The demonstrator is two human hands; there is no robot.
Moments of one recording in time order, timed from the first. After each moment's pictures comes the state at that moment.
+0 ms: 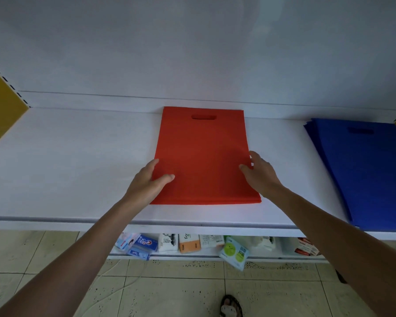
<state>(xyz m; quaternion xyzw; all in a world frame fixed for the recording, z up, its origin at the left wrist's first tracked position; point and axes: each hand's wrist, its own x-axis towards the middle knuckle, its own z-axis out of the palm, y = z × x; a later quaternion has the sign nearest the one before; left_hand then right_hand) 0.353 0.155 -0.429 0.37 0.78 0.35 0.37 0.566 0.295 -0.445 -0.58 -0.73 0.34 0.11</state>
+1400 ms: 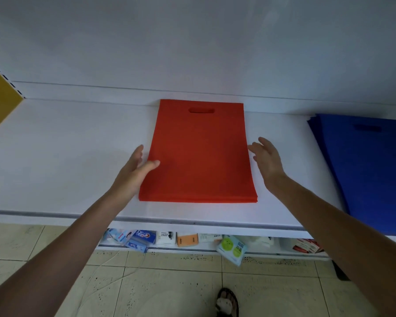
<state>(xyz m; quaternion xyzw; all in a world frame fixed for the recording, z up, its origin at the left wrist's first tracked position) 0.341 0.163 -0.437 0.31 0.75 0.45 0.39 0.572 0.318 -0.443 -0.57 -0.50 0.57 0.31</state>
